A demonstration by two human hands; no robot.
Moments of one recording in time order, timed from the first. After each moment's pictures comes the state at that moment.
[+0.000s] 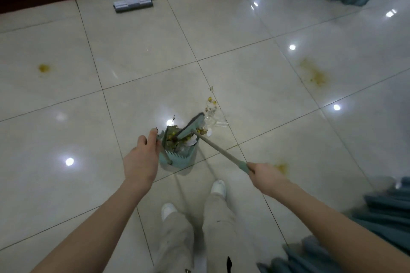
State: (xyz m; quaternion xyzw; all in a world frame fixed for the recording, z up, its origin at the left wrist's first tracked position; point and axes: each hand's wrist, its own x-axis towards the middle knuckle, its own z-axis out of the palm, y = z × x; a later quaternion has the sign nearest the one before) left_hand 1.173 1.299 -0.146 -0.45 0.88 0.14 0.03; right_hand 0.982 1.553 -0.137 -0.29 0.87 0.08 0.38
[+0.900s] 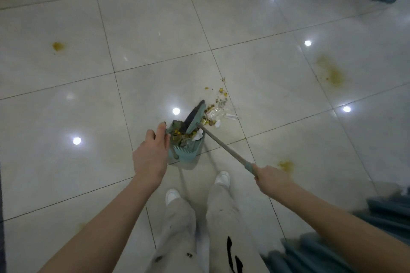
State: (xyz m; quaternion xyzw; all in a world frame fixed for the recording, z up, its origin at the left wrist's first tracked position) left_hand 1.199 1.306 -0.148 -0.46 0.87 0.17 0.00; right_hand 1.001 1.553 -0.165 -0.38 0.82 0.22 0.37
